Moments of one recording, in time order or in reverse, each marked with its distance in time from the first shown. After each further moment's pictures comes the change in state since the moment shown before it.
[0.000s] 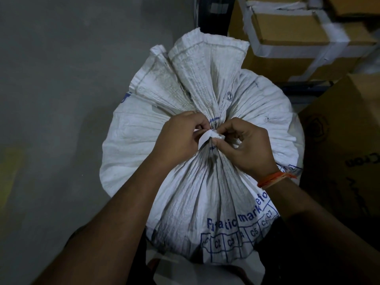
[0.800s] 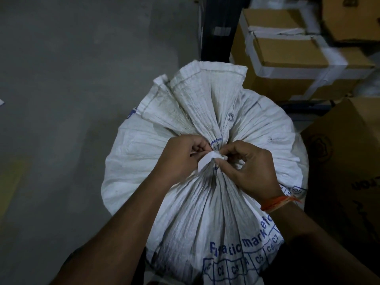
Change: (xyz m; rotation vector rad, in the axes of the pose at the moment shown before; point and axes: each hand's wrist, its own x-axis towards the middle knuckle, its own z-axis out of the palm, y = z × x) left_hand -0.002 -0.007 -0.001 -0.270 -0.063 -0.209; right_hand -0.001 0.001 0.002 -0.065 0.025 -0.031
